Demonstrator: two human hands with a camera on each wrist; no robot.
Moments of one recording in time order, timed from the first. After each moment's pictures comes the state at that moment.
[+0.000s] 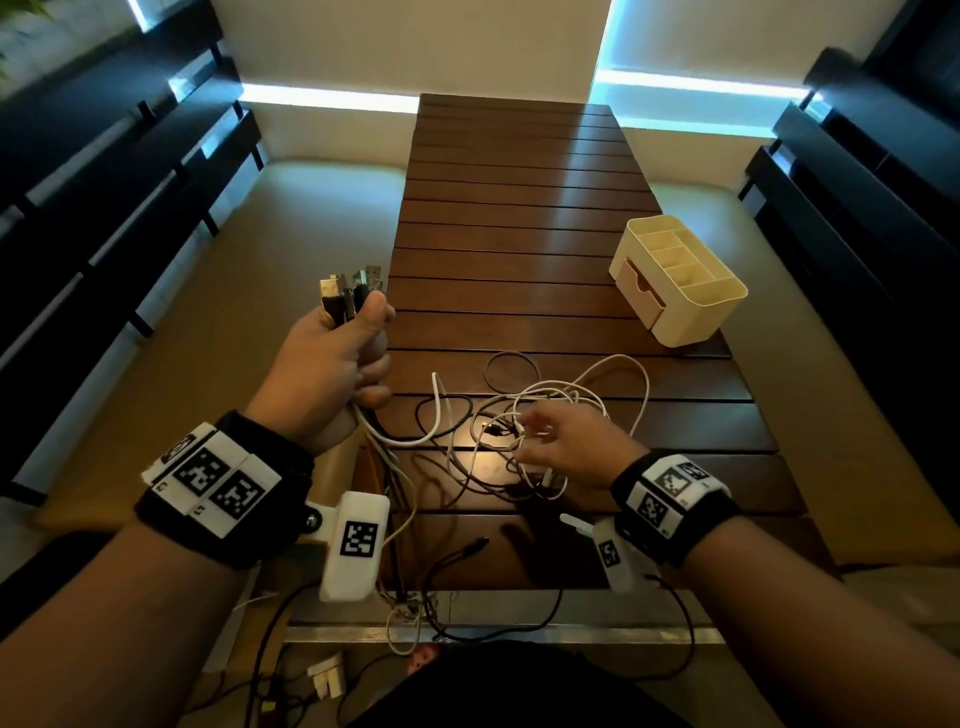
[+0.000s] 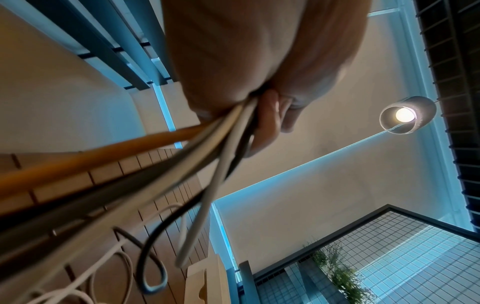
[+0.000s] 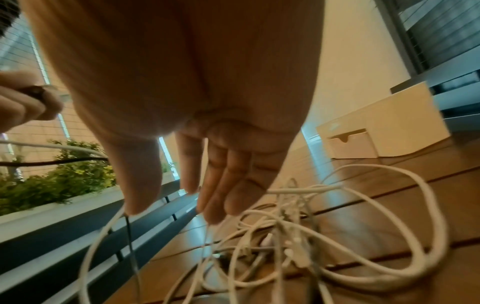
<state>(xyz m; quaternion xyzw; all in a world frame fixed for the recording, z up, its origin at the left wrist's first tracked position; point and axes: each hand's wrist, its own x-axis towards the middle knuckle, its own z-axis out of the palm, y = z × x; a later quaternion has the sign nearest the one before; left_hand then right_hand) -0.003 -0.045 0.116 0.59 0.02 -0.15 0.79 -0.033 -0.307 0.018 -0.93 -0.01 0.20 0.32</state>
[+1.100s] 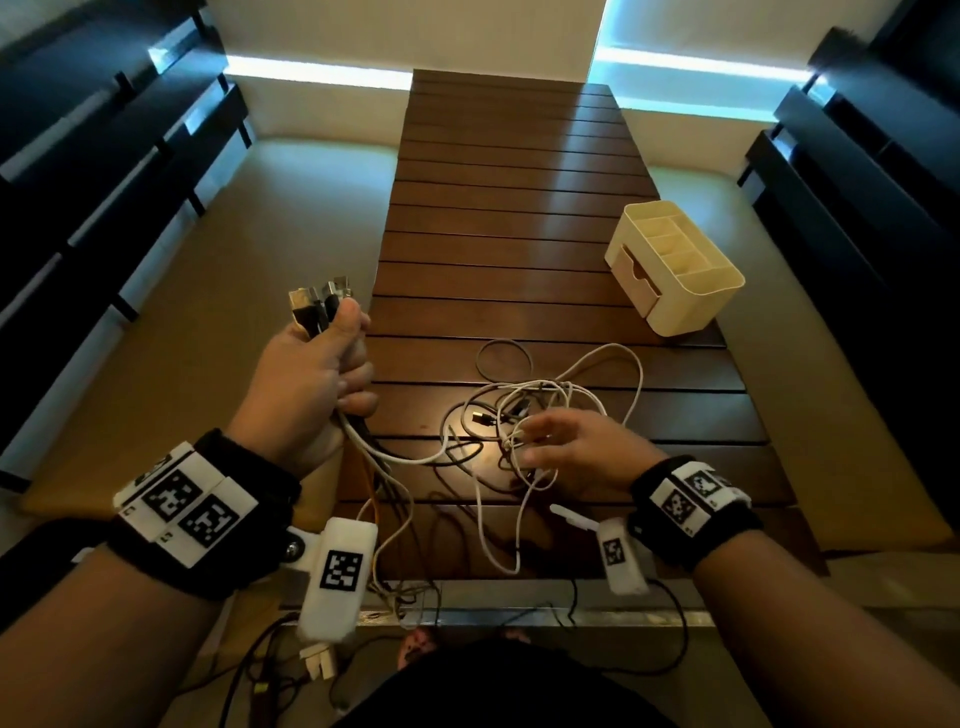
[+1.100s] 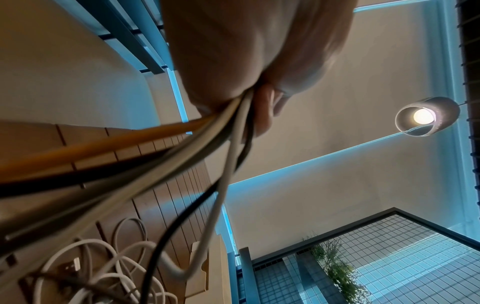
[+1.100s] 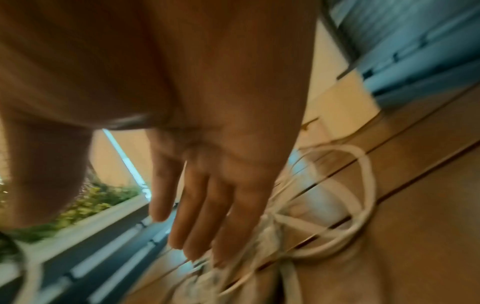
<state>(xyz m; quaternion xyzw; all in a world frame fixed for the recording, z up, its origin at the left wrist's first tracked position) -0.016 -0.048 0.109 0.55 0.09 -0.13 0.82 -0.047 -0.330 0.019 -0.84 0.02 0.29 0.46</state>
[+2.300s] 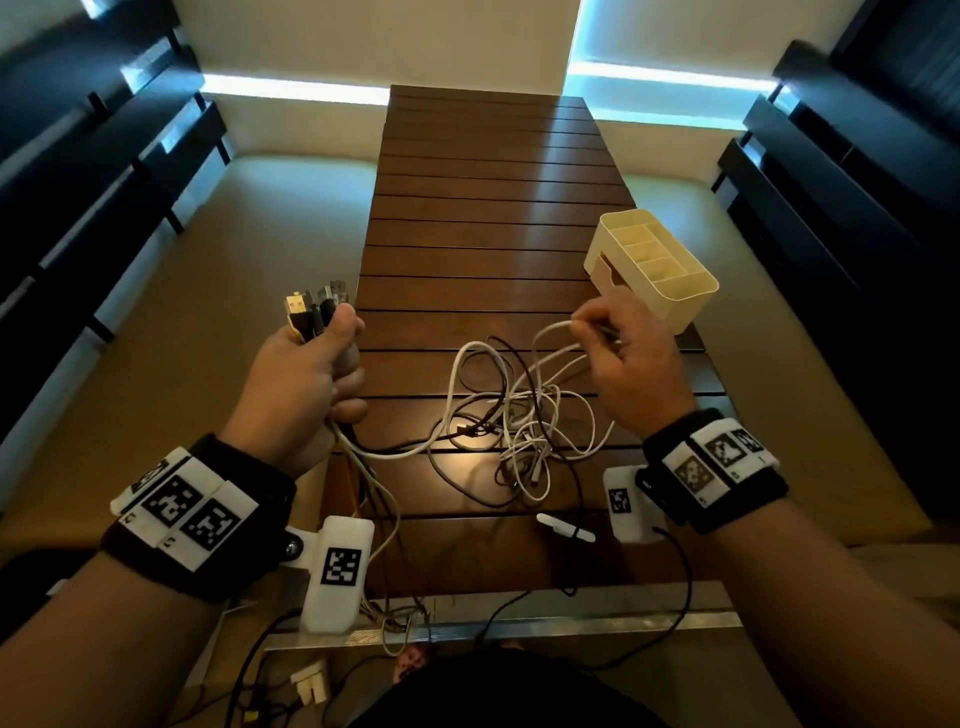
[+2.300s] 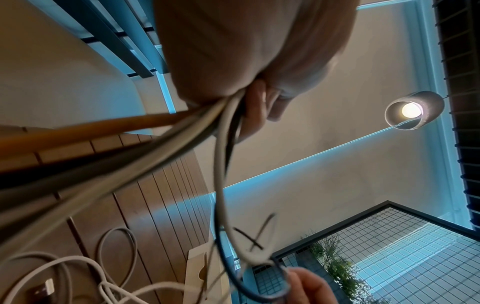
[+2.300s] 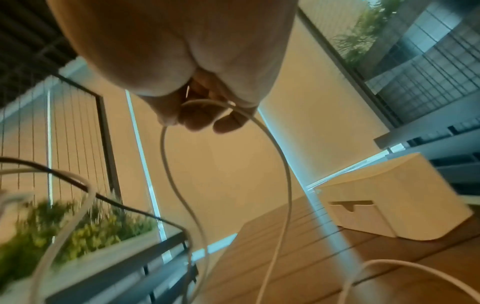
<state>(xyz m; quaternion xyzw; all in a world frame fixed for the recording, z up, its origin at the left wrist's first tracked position) -0.006 -0.059 0.110 0.58 0.07 -0.13 0.80 -0.021 -0.353 0.075 -0.90 -0.07 -0.24 0.35</state>
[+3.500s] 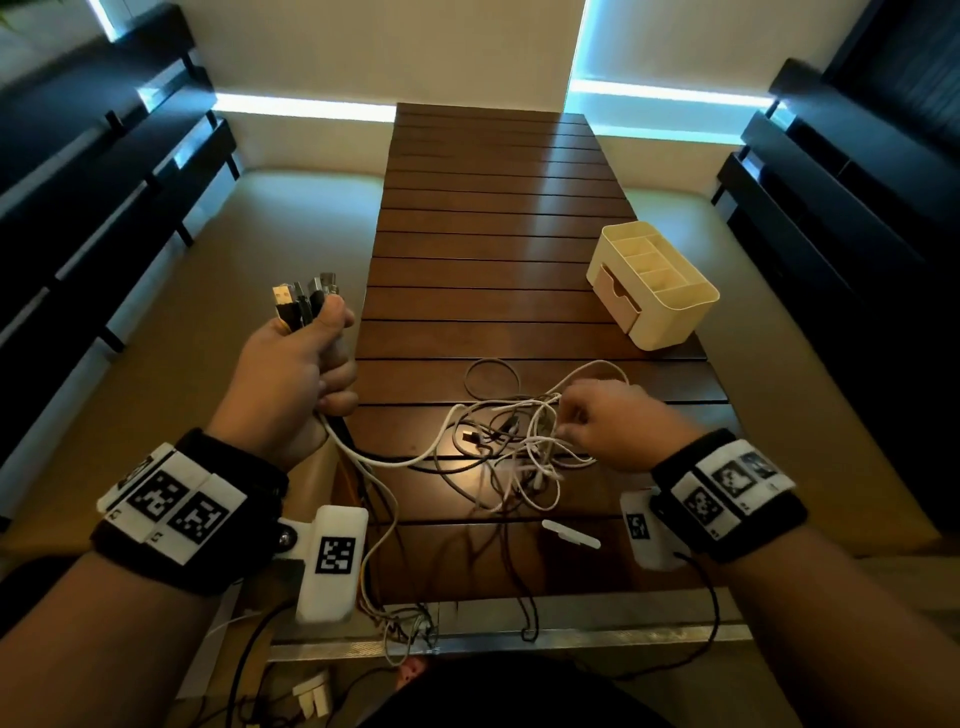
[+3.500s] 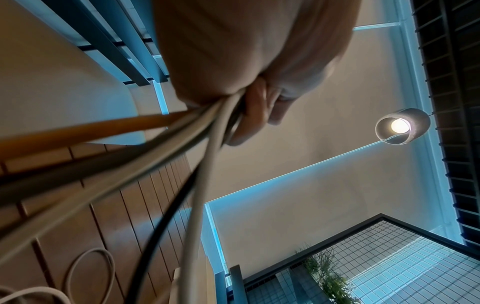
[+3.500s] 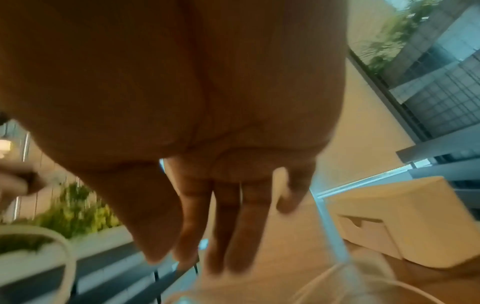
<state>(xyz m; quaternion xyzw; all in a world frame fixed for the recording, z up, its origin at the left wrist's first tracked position) -0.002 -0.045 0.122 0.57 0.05 -0.11 0.81 -0.043 -0.335 0.088 -0.97 -0.01 0.19 0.14</state>
